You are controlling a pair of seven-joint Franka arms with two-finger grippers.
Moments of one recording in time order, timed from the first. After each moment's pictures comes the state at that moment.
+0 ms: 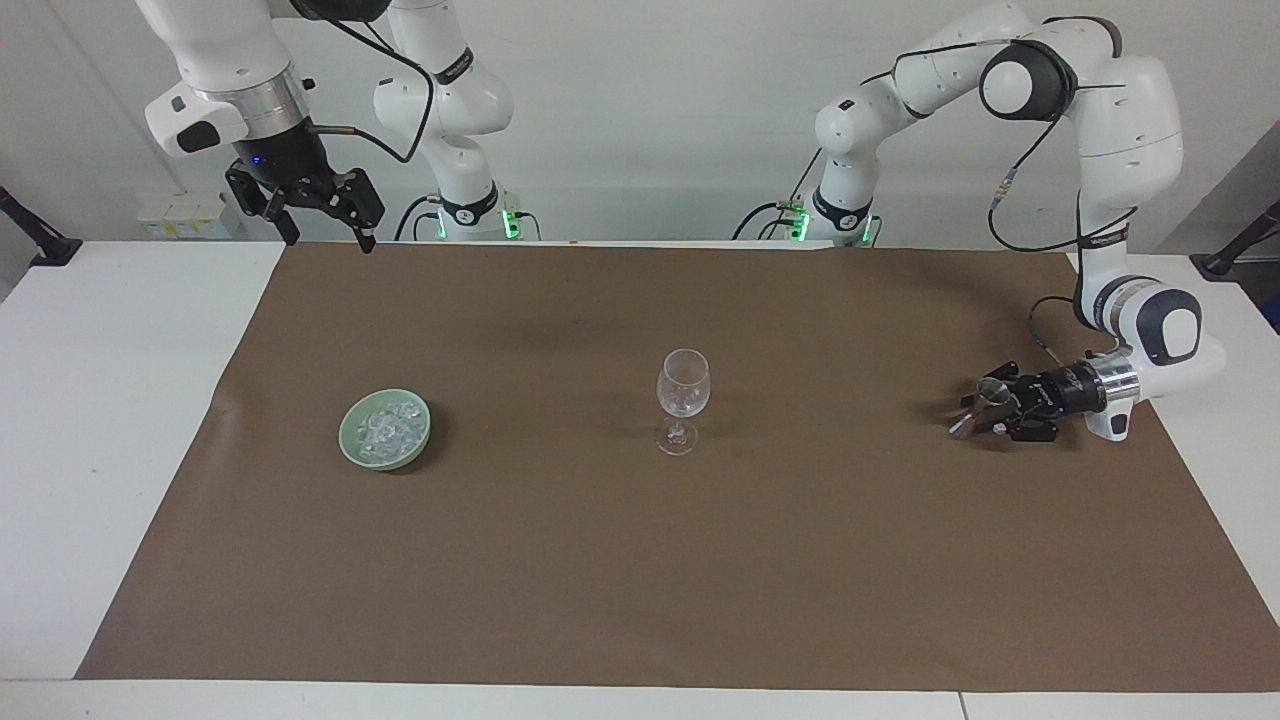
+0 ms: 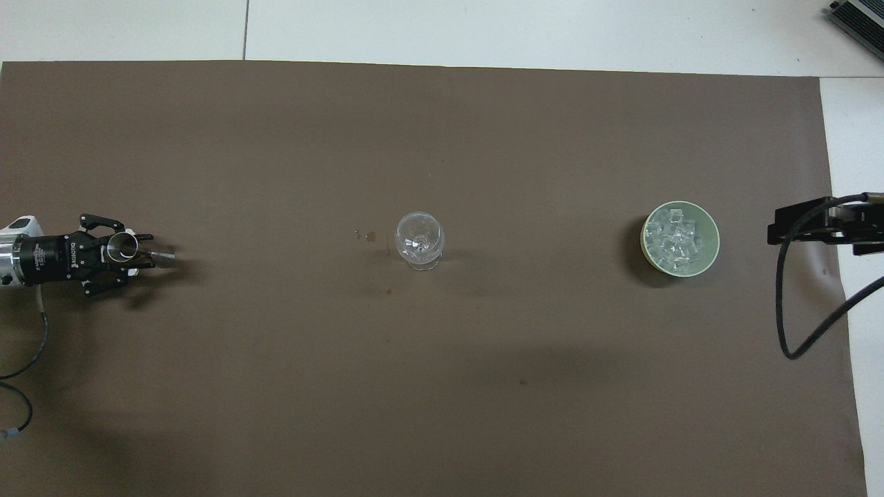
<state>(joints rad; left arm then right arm) 0.55 0.62 -0.05 -1.77 -1.04 1.52 -0.60 0.03 -0.06 -0.03 -1.56 -0.01 1.51 0.14</state>
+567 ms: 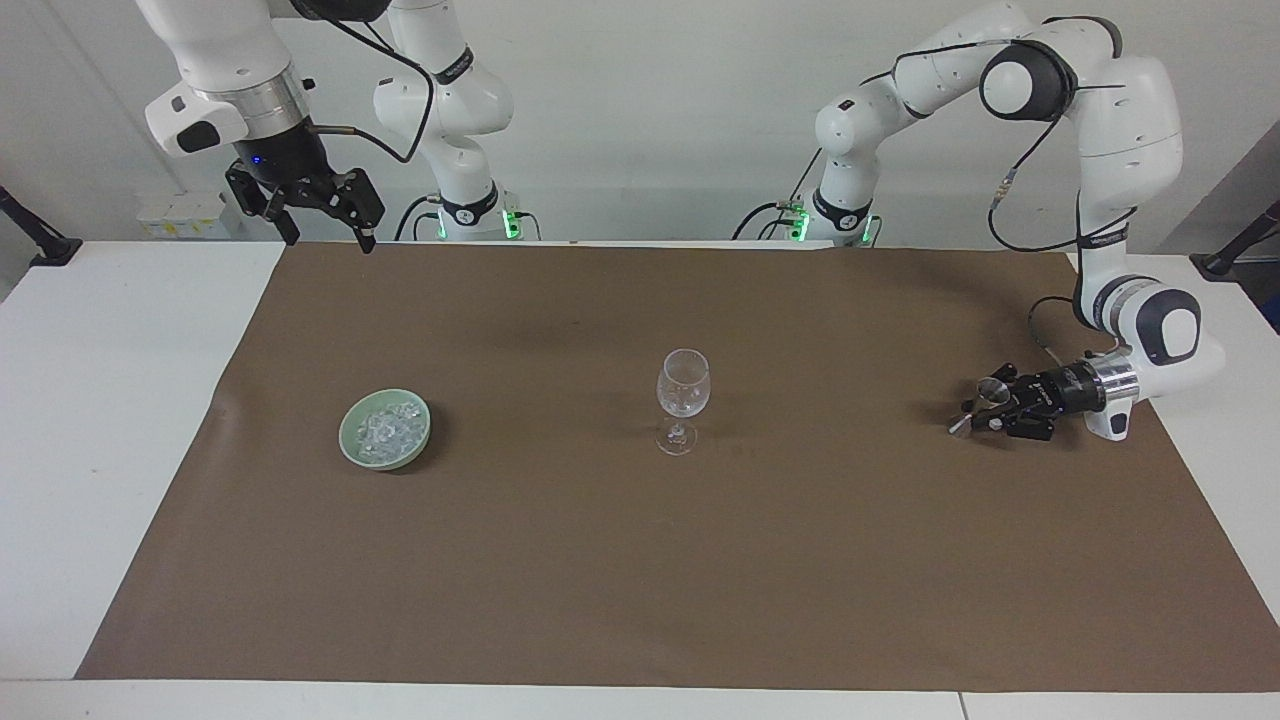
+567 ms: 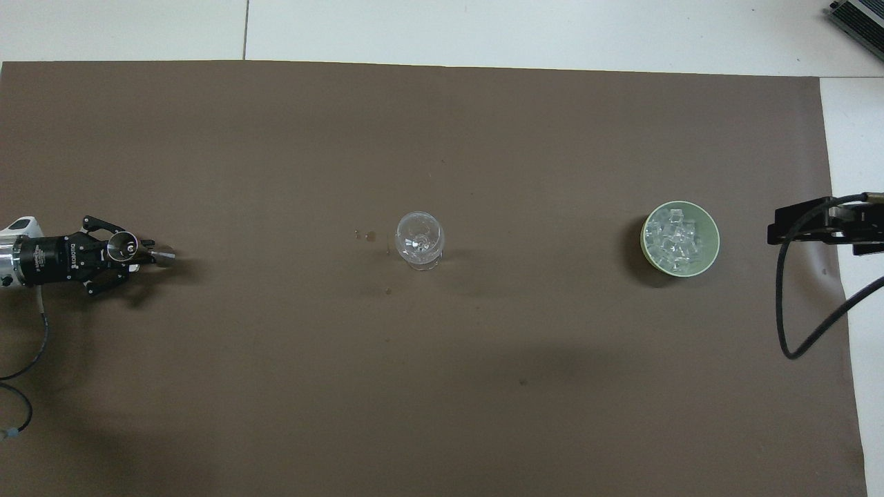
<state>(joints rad) 0.56 0.62 -0.05 -1.78 -1.04 1.52 -0.58 0.03 -0.06 -0.03 -1.56 -0.01 1.51 0.14</state>
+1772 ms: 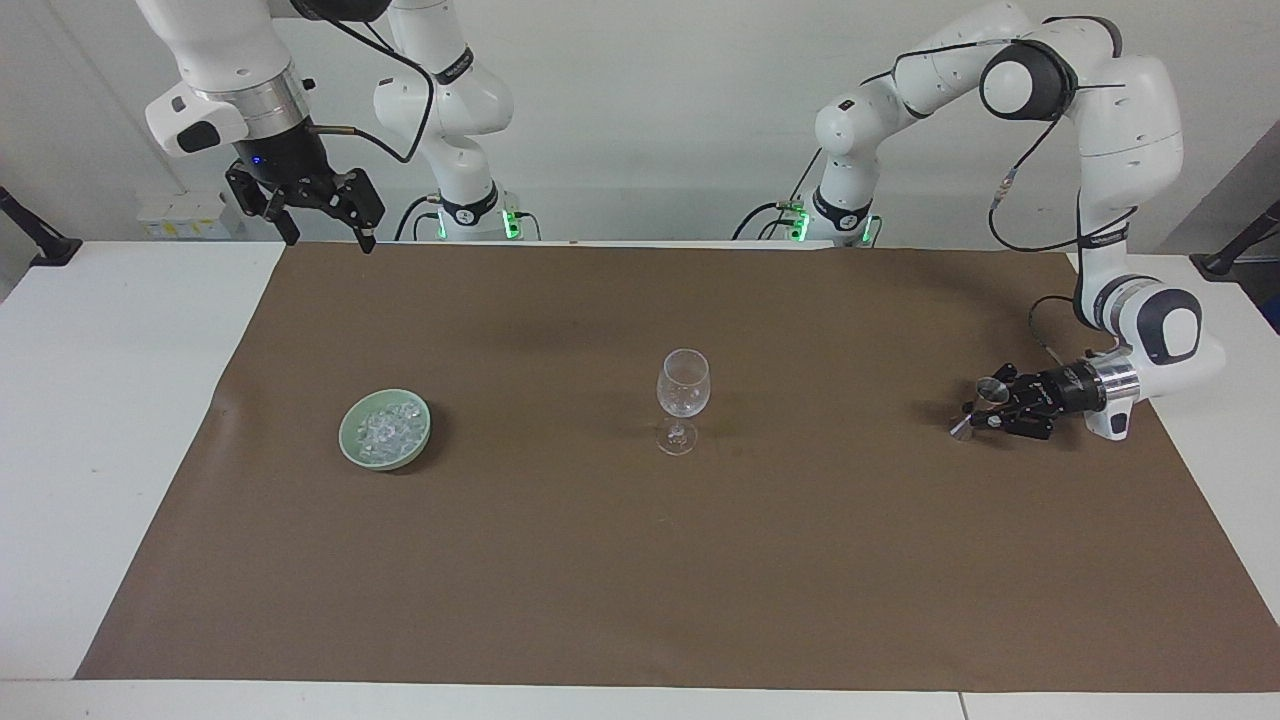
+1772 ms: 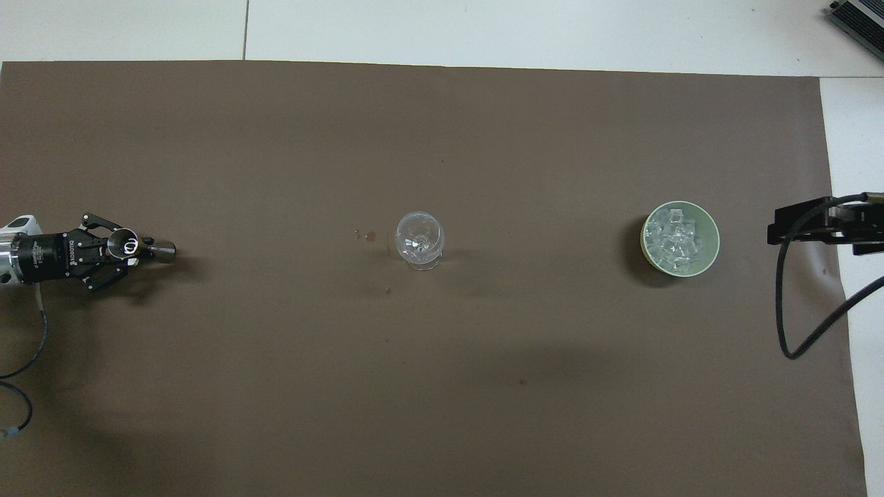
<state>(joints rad) 0.55 0.62 -0.05 -1.77 -1.07 1.52 -0.63 0.03 -0.06 -0.03 -1.56 -0.01 1.51 0.14</state>
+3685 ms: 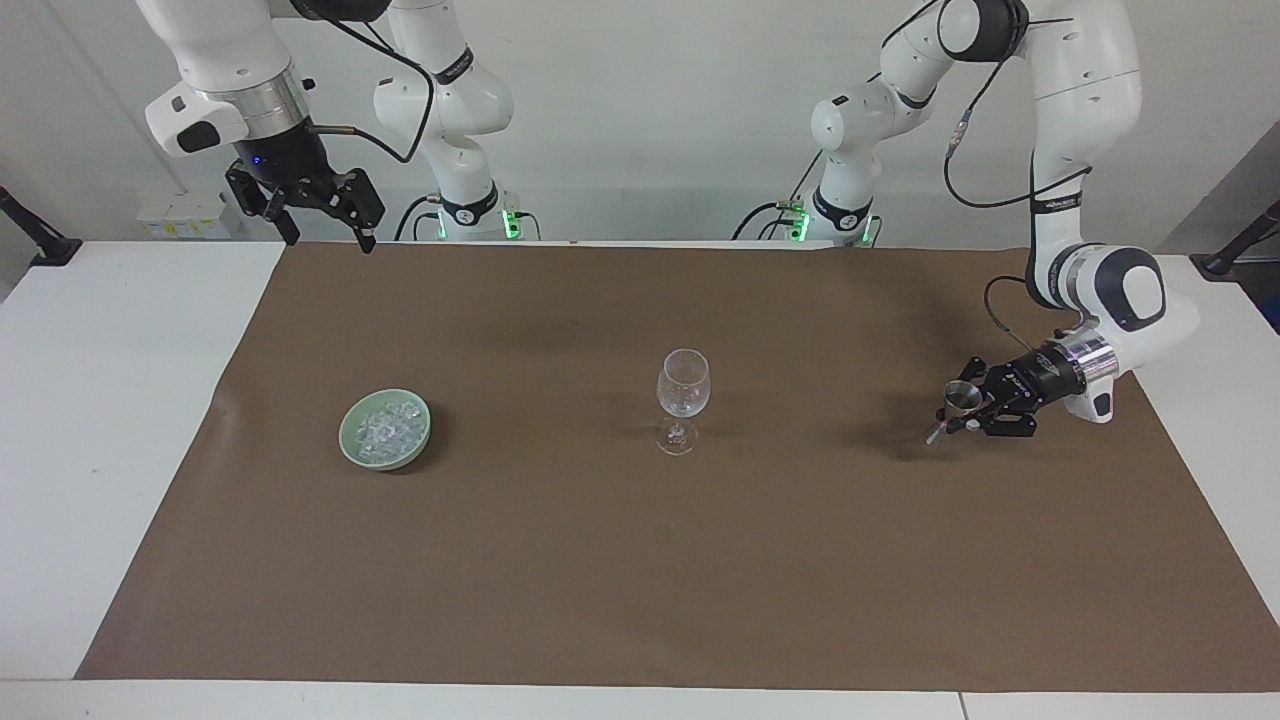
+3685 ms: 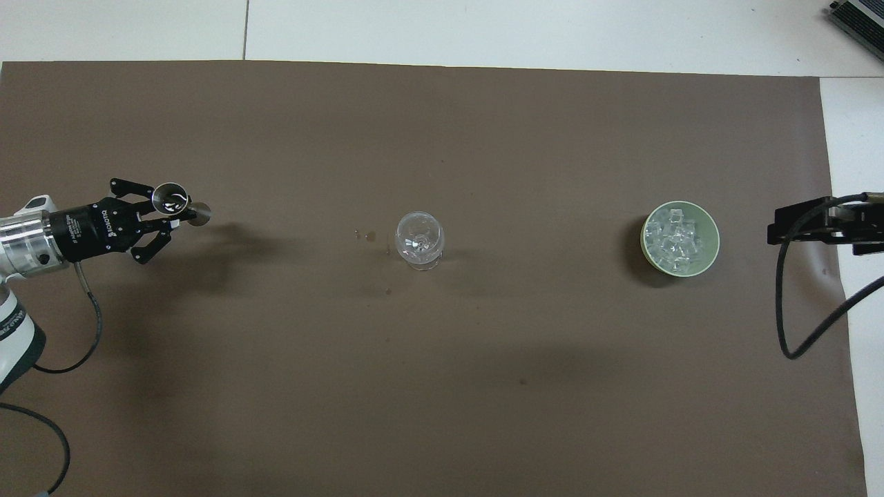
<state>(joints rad) 0.33 0.28 -0.06 -2.06 -1.35 1.86 -0.74 0.03 -0.06 -0.03 -1.56 -0.01 1.51 0.14</state>
